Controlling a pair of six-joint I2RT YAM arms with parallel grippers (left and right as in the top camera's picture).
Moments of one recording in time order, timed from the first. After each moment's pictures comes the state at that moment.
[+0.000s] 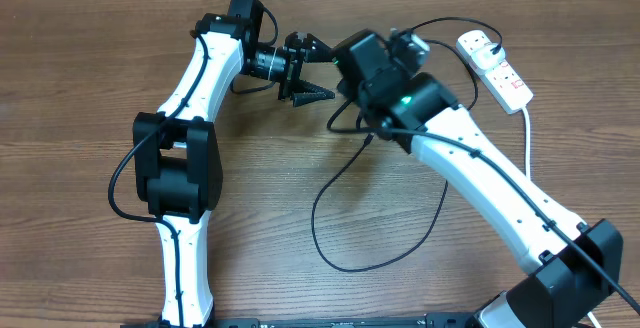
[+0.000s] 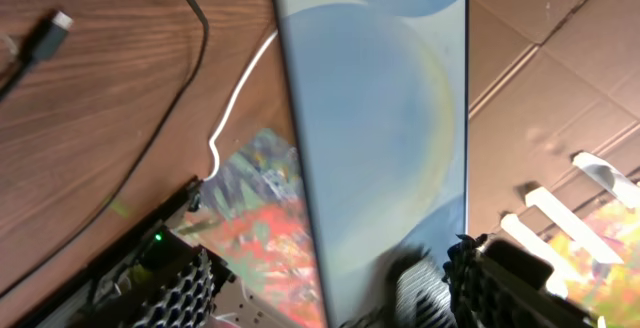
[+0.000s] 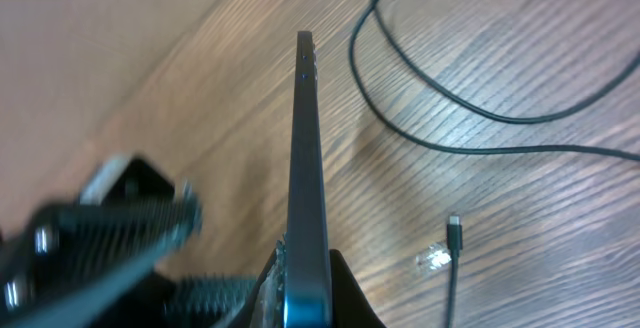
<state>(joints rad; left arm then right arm) -0.18 2.33 1.99 -1.07 1.34 -0.73 0.59 1.71 1.58 -0.83 0.36 1.19</state>
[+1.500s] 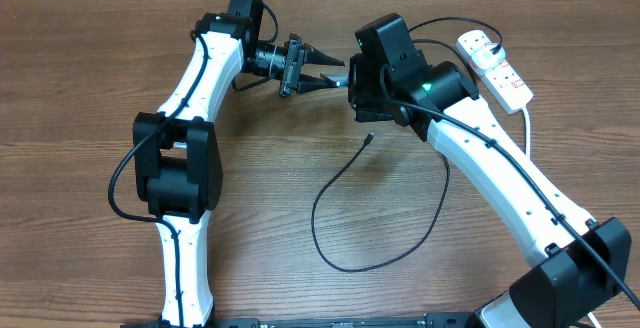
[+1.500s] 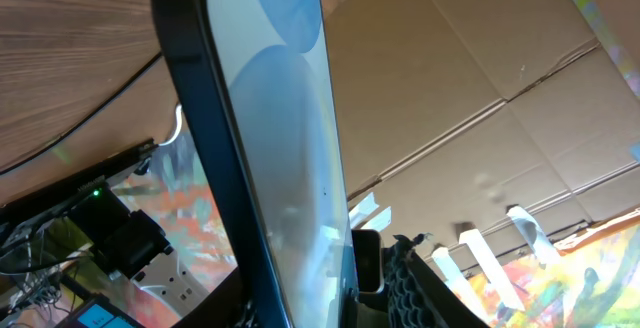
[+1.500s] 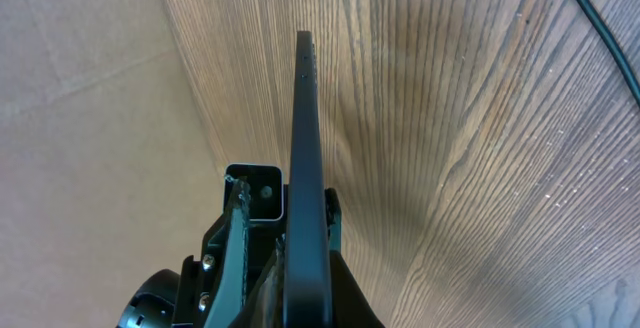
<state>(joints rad) -0.18 2.33 1.99 -1.03 1.35 -1.05 0.52 1.71 1.58 -0.80 -0.01 2.01</state>
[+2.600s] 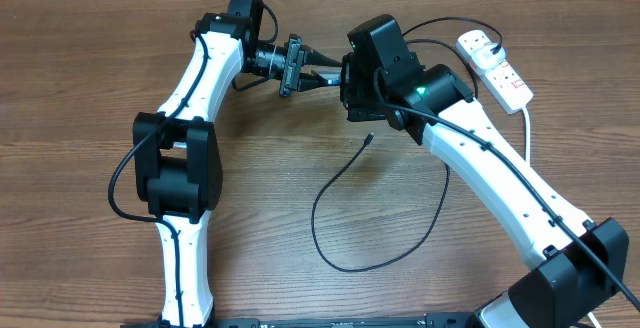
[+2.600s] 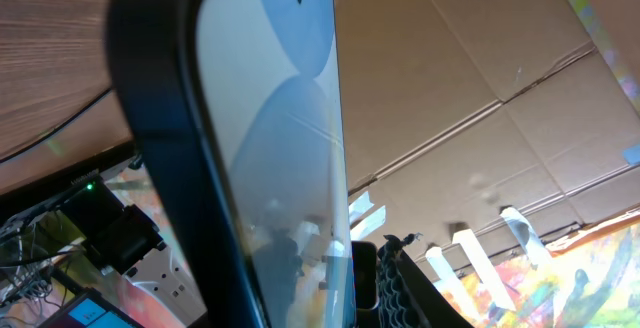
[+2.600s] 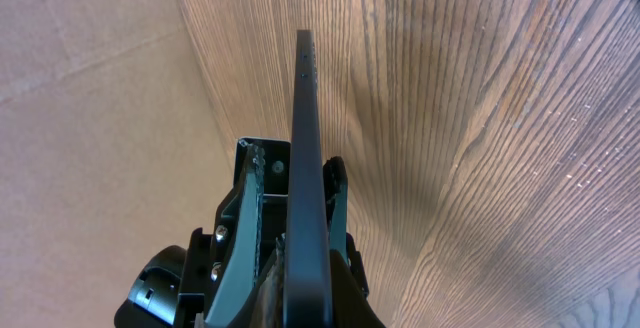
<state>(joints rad) -0.18 2.33 1.99 -1.04 1.36 -1.07 0.55 1.71 1.58 -0.76 -0.01 2.03</state>
